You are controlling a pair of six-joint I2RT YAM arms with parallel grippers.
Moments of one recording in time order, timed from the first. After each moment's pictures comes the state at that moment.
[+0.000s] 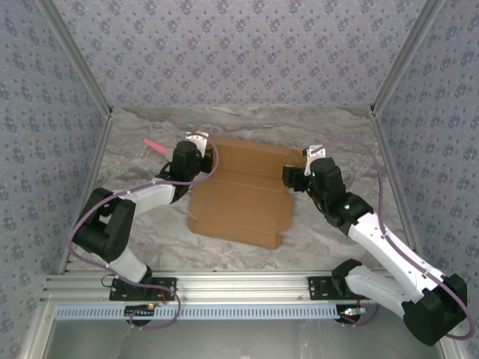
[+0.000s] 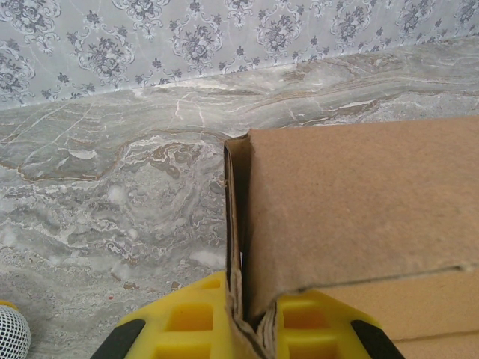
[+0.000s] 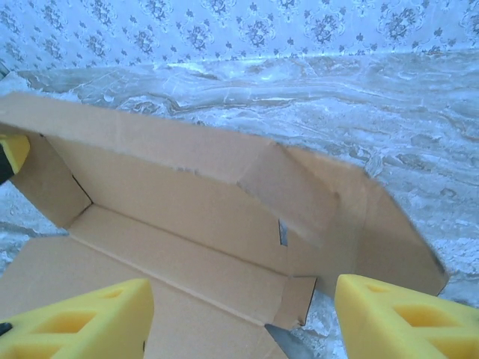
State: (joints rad) left arm -0.48 1.61 0.84 0.36 -0.11 -0.11; right arm 0.51 0.97 0.80 -0.31 0.19 0.30
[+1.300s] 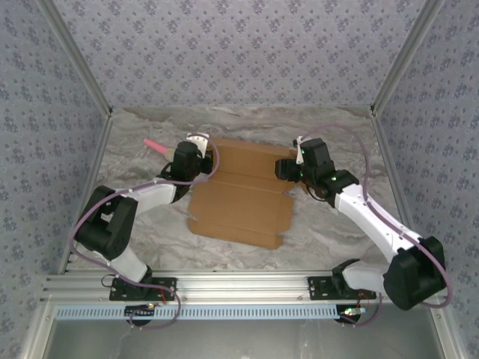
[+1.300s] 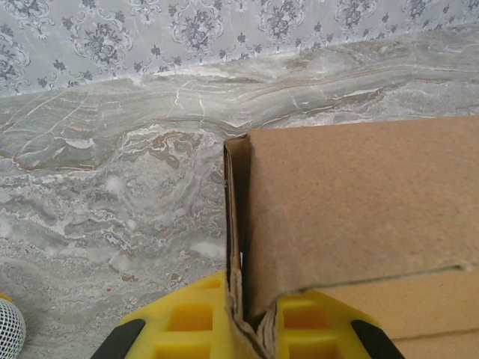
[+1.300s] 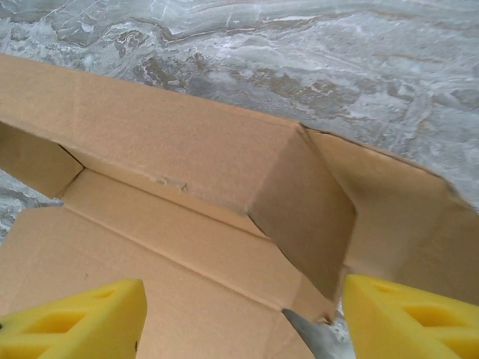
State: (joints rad) left arm -0.48 1.63 0.84 0.36 -0.11 -0.11; right arm 0.44 1.21 0.94 -0.43 0.03 0.32
